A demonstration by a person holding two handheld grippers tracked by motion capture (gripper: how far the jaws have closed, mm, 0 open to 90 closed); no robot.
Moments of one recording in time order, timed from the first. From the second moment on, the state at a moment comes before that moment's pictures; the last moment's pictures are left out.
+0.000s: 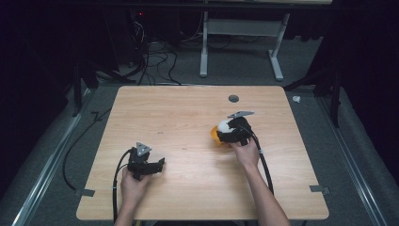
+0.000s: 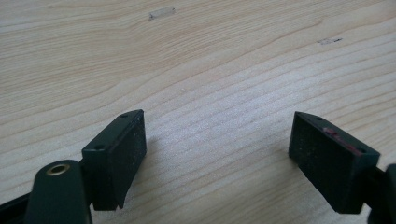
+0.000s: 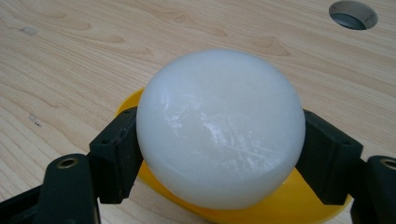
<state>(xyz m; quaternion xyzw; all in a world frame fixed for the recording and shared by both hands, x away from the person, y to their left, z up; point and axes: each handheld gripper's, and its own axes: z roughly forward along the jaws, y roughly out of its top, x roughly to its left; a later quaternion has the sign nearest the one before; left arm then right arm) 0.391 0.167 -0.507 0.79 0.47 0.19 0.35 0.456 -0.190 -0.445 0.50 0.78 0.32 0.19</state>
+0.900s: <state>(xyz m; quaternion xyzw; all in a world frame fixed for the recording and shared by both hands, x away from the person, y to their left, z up) 0.391 0.167 -0.507 0.79 0.47 0.19 0.35 0.461 -0.189 -0.455 0.52 0.78 0.30 0.18</state>
